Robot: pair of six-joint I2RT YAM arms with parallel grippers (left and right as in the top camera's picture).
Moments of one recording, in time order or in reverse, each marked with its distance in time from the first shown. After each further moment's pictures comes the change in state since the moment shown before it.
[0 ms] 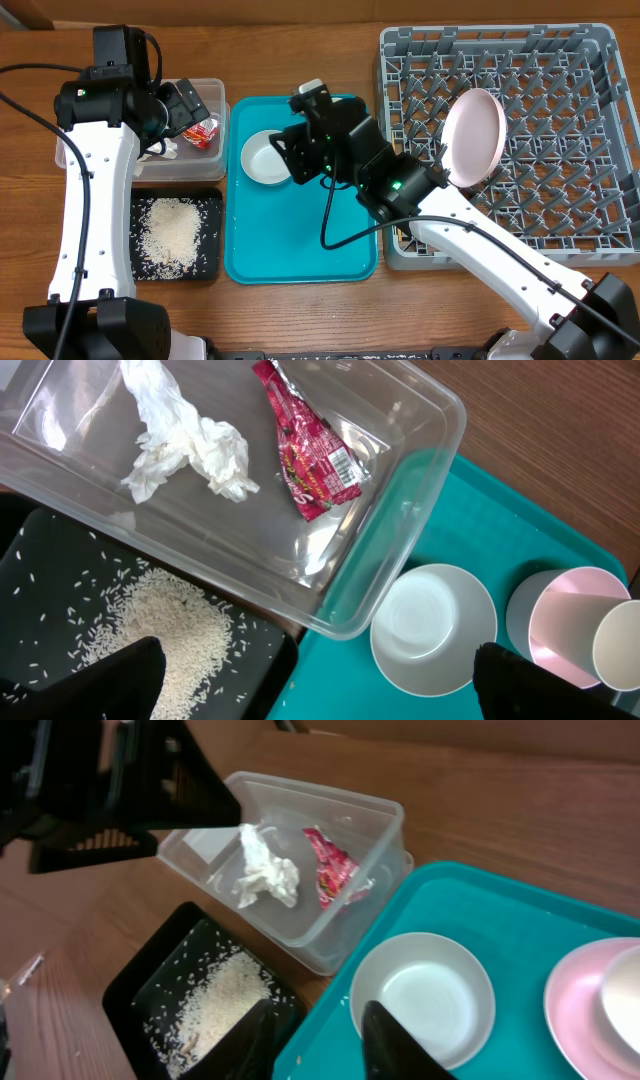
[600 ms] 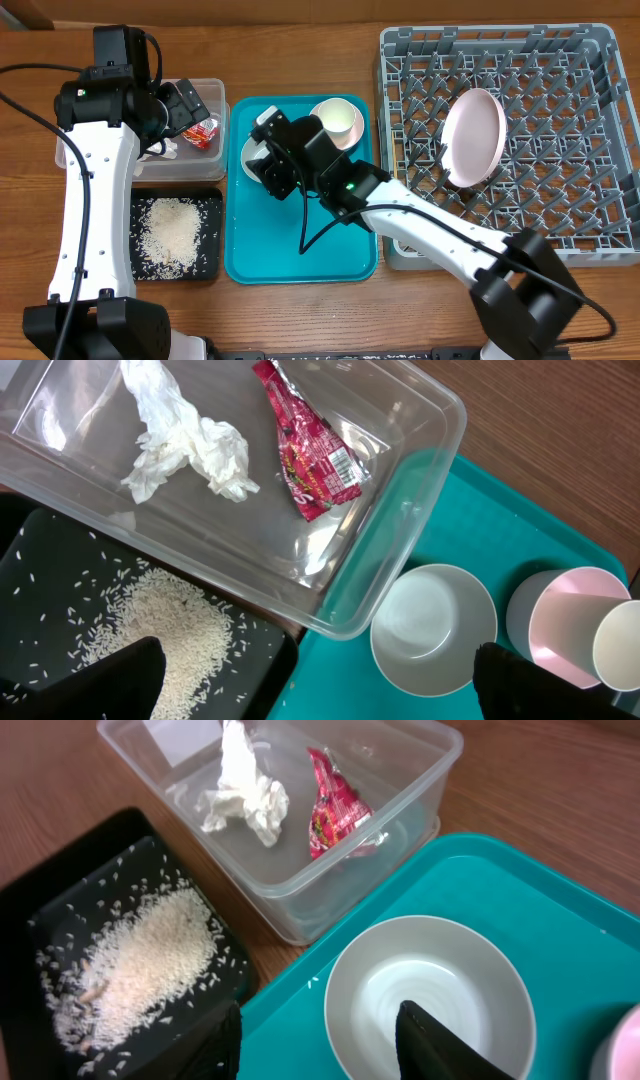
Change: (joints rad) left arm 0.000 0.000 0.000 0.000 0.000 0.000; right arm 0.064 0.235 0.000 0.130 0.020 -0.232
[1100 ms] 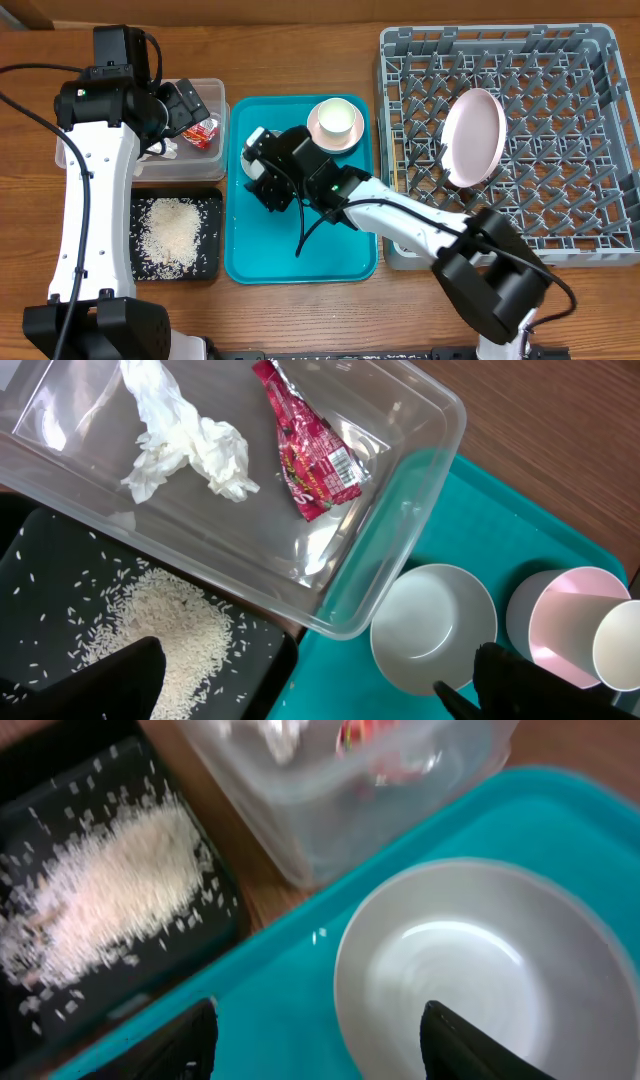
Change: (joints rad) left arm 0.000 0.000 0.000 0.000 0.000 0.000; right arm 0.006 0.139 0.000 0.007 -0.069 -0.122
